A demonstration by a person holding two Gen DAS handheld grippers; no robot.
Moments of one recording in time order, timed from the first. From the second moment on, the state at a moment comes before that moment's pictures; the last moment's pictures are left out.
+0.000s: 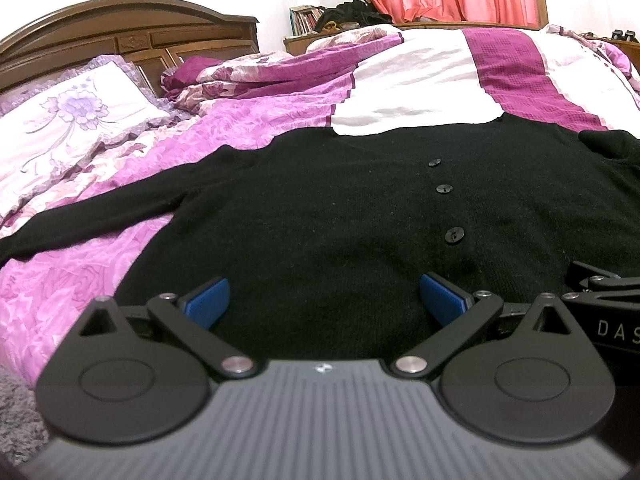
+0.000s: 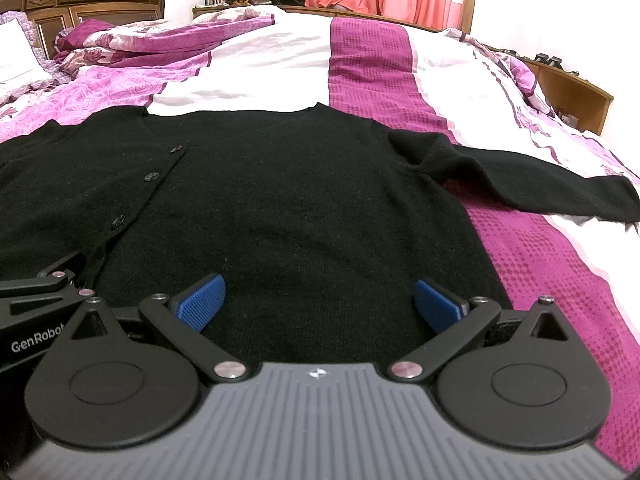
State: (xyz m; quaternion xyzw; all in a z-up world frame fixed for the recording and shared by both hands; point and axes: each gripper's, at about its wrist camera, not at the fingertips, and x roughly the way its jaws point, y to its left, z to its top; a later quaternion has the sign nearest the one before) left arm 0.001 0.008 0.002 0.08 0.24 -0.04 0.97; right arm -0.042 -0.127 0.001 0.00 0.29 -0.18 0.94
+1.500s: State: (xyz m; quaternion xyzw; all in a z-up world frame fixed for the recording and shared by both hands) left arm 0.107 -0.190 0.020 0.01 0.30 -0.25 0.92; right arm -0.013 -0.576 0.030 0.05 0.31 -0.45 0.83
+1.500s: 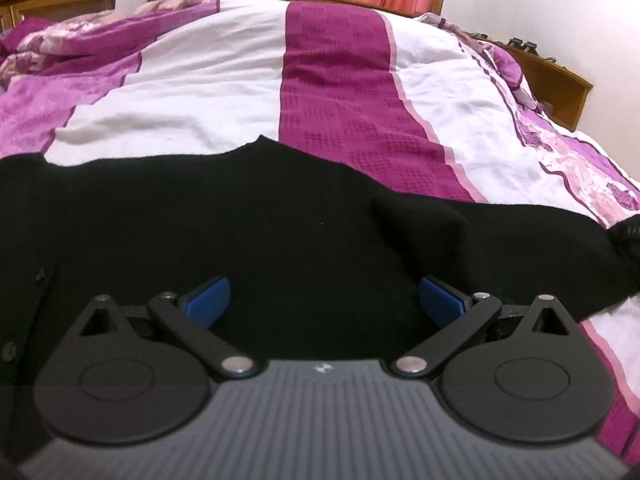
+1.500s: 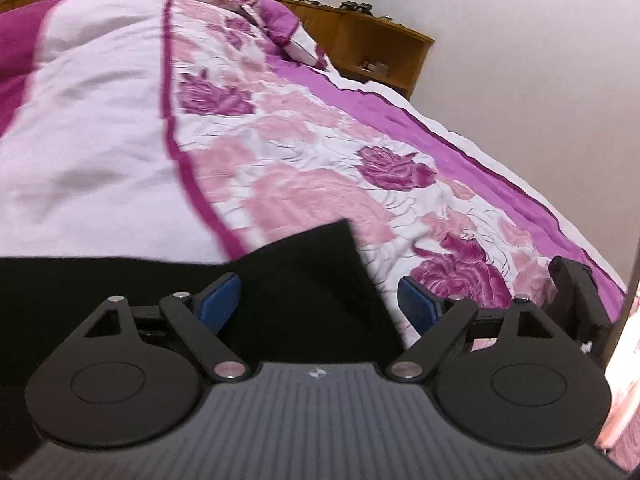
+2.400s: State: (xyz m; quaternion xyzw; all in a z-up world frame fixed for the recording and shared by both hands) left arm 0.097 -0.186 0.023 0.04 0.29 -0.20 0.94; right arm 0.040 -0.414 0.109 0.10 0.19 -0.19 0.96
